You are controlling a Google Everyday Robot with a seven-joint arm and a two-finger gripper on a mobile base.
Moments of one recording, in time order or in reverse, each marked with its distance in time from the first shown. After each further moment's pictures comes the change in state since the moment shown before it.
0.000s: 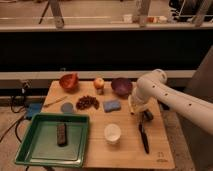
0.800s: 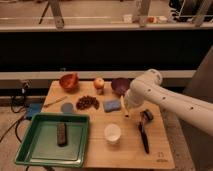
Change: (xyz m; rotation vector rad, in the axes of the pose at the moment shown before) arm -0.059 0.007 -0.037 0.027 -0.007 -0.155
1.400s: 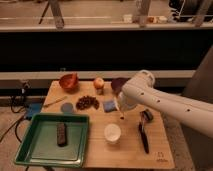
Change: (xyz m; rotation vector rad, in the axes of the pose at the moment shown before) arm -0.038 -0.006 -0.014 0.014 0.012 -0.105
